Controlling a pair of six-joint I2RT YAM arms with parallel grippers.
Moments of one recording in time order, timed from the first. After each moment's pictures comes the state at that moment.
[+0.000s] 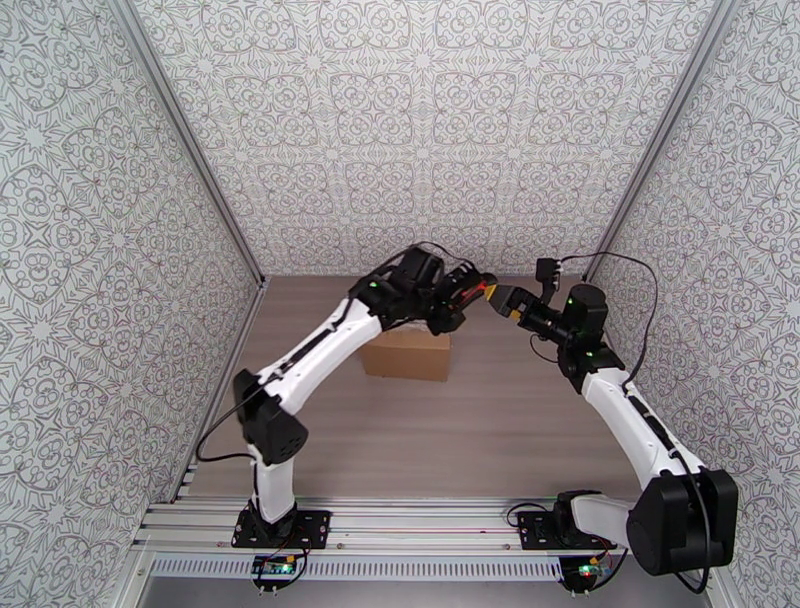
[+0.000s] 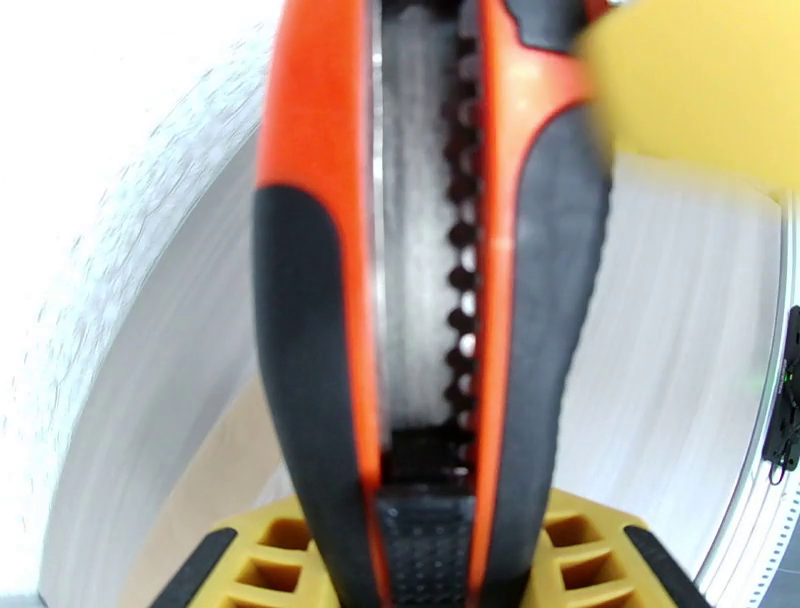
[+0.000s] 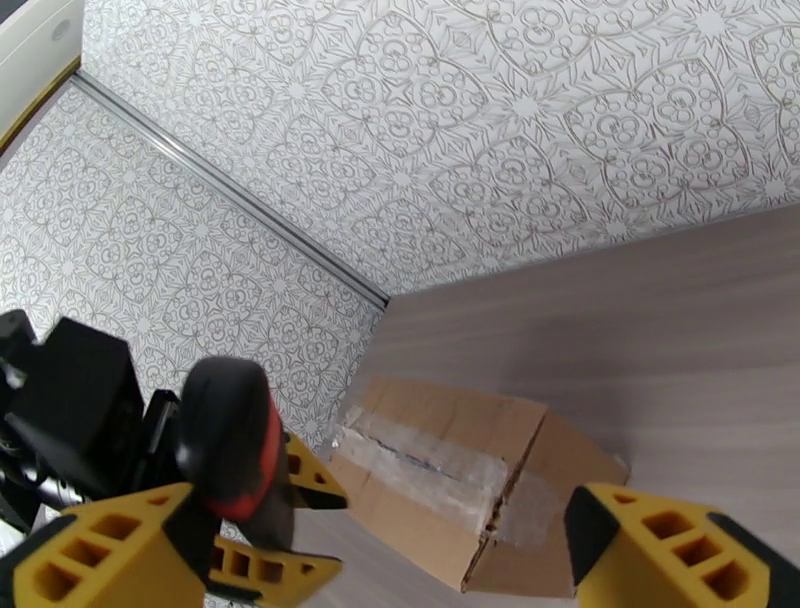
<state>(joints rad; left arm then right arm) -0.70 1.87 2.01 -0.87 0.20 0.21 0.08 1.27 0.98 0.13 -0.67 0.74</state>
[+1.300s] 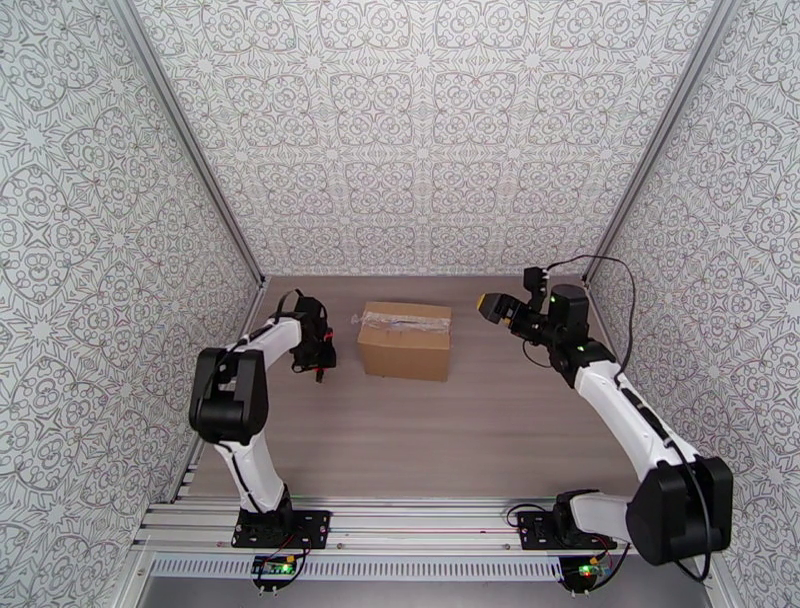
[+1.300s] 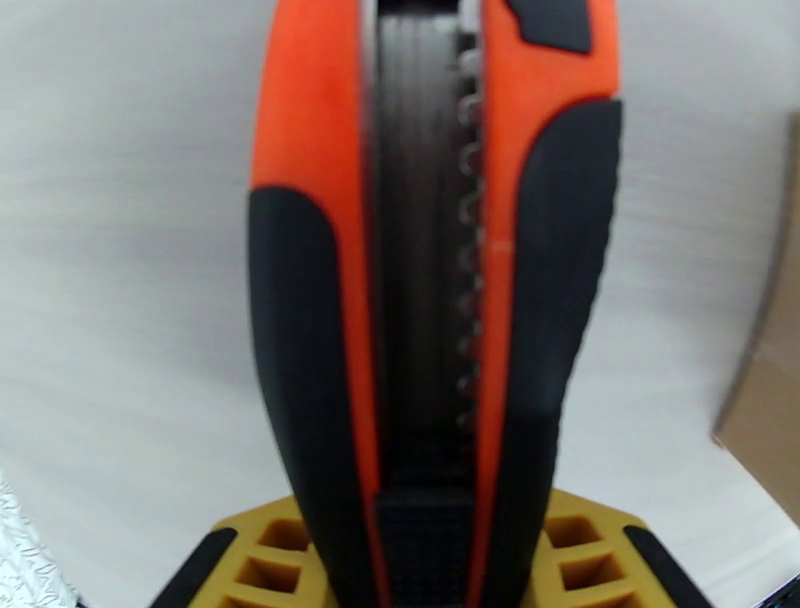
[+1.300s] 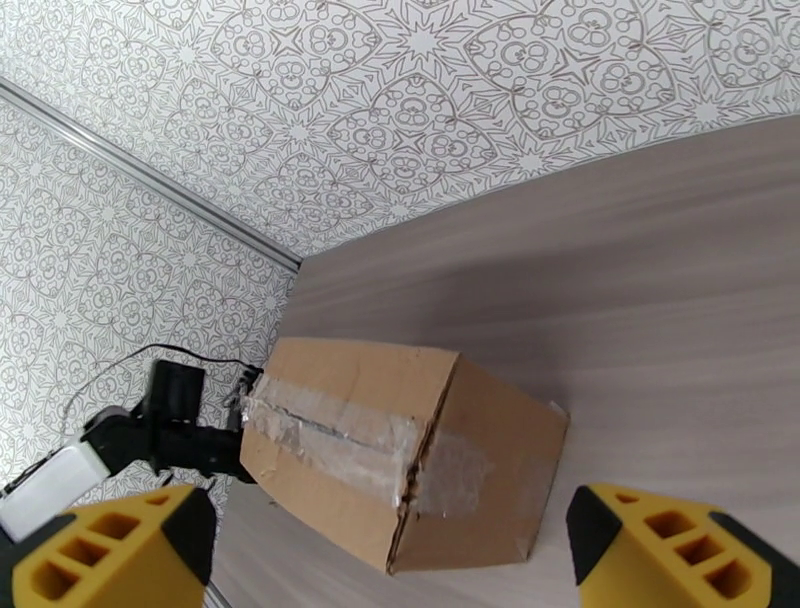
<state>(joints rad) -0.05 1.93 1.30 -0.76 0.06 -0.18 0.15 1.28 1.00 -0.10 -0.51 0.65</state>
